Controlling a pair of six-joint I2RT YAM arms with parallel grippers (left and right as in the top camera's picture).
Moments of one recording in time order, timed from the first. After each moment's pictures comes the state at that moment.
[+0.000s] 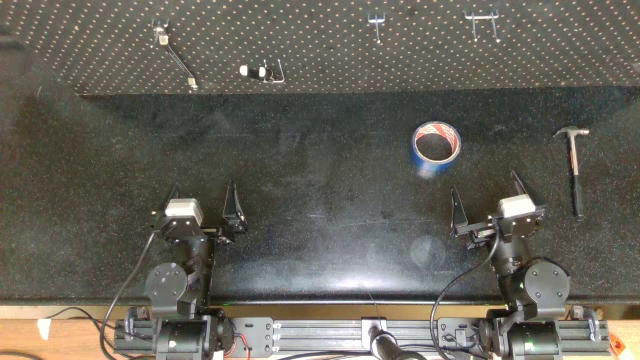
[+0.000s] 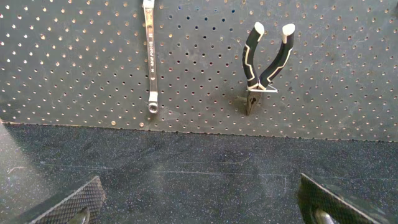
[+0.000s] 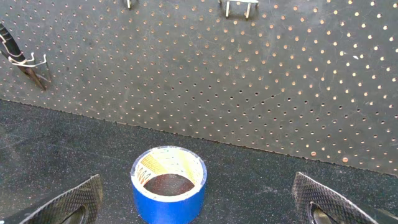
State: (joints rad) left arm 0.03 0.02 0.01 -0.07 0.03 -0.08; right arm 0.01 0.01 0.01 -0.05 -0.20 -0.10
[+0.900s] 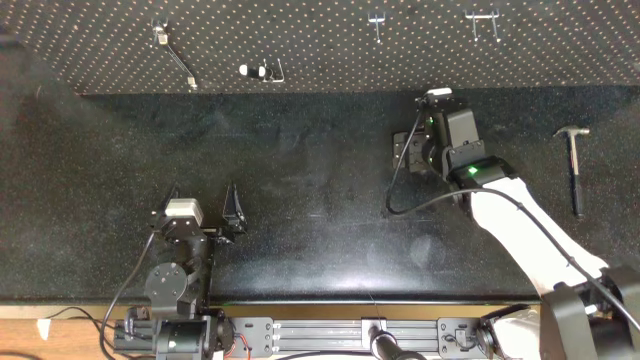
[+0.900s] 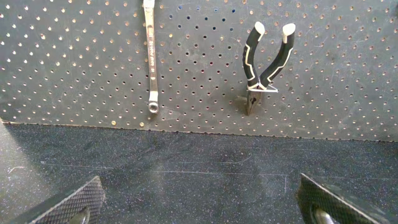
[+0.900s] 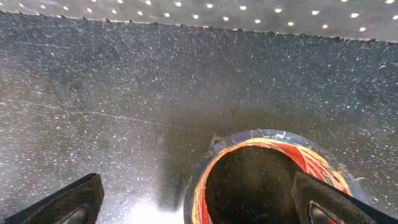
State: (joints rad) left arm 0.03 0.02 0.01 -0.07 0.03 -0.08; right arm 0.30 1.49 0.80 -0.18 -0.04 0.19
